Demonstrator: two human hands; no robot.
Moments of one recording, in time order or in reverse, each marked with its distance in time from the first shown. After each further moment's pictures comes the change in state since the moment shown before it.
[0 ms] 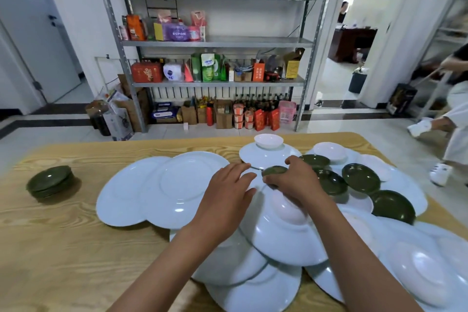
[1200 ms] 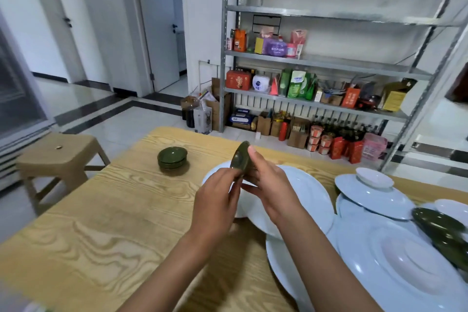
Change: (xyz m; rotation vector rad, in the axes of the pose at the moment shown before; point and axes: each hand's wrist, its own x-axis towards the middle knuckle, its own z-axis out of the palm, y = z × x) left_hand -0.105 -0.111 -0.114 -0.018 0.478 -0.423; right_hand -0.086 -0.201 0.139 0.946 -0.611 -0.144
